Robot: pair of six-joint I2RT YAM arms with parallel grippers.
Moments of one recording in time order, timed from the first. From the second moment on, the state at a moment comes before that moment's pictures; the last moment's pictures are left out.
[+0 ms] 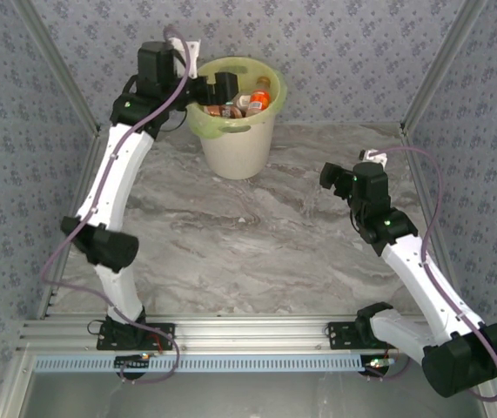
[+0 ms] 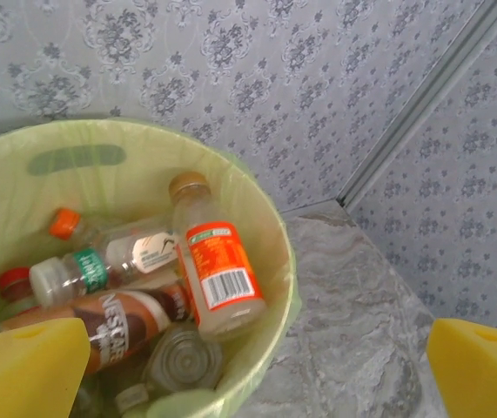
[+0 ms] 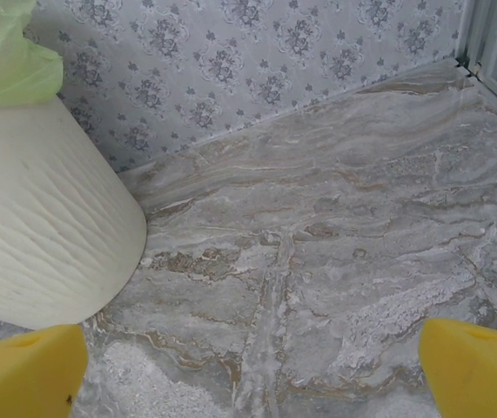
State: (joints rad) left arm -0.38 1.84 2.24 -0.70 0.30 -0.27; right arm 0.31 1.01 0.91 -0.35 0.31 0.46
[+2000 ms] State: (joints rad) left arm -0.03 1.54 0.36 0.71 -0.28 -0.09; right arm 0.05 1.22 0.52 0.17 0.27 0.13
